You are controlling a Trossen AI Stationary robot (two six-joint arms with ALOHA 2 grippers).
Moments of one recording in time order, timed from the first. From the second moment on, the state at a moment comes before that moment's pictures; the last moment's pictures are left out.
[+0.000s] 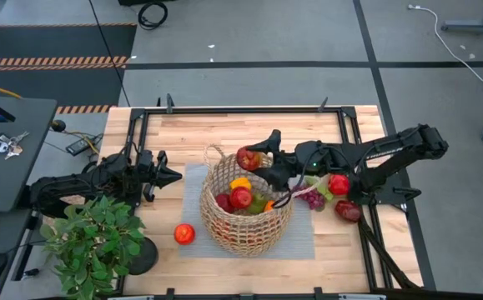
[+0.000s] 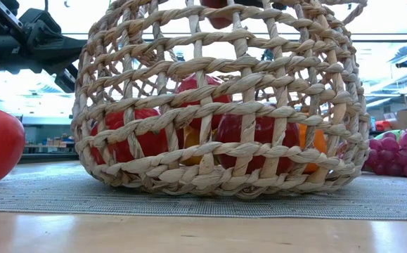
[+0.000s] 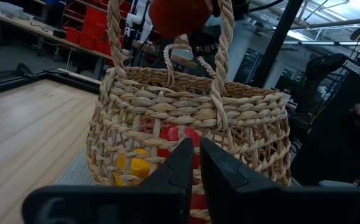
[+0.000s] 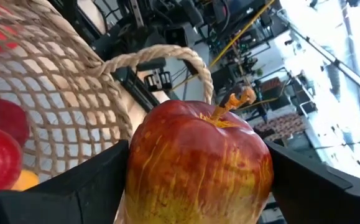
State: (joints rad) left arm 0.16 0.05 0.01 0.12 0.21 -0.37; right arm 0.15 1.33 1.08 0.03 0.36 -0.93
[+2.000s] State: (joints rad) left arm 0.16 0.05 0.01 0.12 0.21 -0.37; right arm -0.18 1.33 1.08 0.18 -0.71 0.45
